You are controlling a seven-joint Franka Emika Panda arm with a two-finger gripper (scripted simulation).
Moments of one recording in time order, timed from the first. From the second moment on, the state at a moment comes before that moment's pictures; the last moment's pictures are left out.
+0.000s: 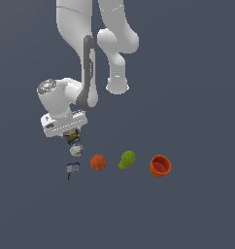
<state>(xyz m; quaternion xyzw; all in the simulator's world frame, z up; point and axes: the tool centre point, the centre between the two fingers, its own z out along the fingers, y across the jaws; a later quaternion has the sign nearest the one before) -0.079 -0.249 0.059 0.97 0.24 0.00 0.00</state>
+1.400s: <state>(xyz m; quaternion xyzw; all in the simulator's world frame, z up) -0.014 -0.161 0.183 0.97 0.24 0.00 0.00</state>
